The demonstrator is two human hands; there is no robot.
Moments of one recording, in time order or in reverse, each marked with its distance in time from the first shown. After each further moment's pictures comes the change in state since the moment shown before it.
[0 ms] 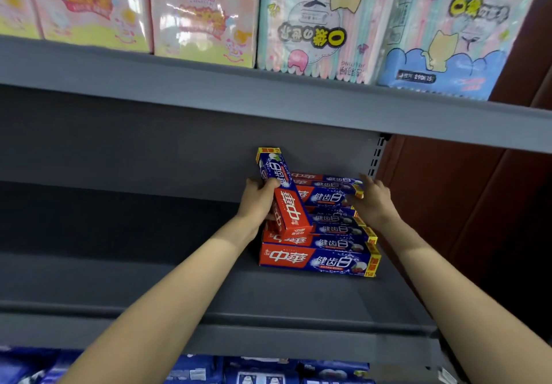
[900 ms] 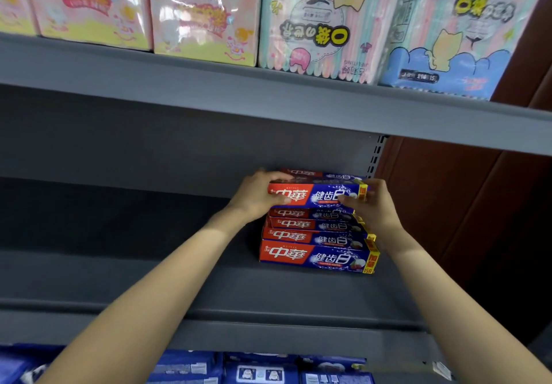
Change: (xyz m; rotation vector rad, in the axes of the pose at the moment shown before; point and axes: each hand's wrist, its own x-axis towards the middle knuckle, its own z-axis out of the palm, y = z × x) left_hand -0.007 0.022 -0.019 0.709 -0.273 0.331; right_hand -0.027 -0.004 0.004 0.709 0.063 0.202
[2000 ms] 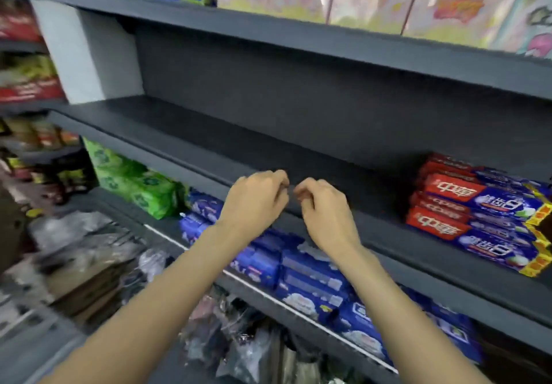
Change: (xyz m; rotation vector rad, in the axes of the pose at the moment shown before) left_hand -0.257 -0.057 -0.112 0.734 0.457 -0.171; right_hand -0.244 -0.090 0.190 -0.378 -0.526 -0.738
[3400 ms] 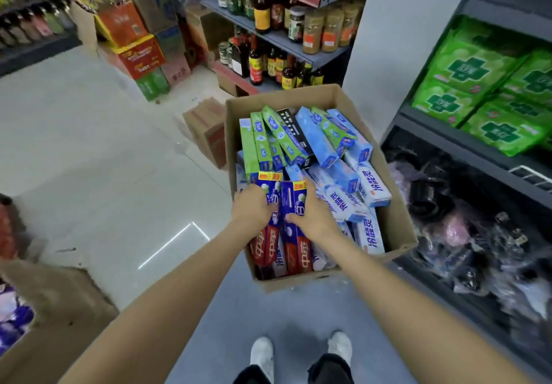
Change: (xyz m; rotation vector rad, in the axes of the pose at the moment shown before) left_hand -0.402 -0.794 -0.229 0.010 -0.559 -0.867; right_hand -0.029 -0.658 0.649 0.328 -0.752 0.351
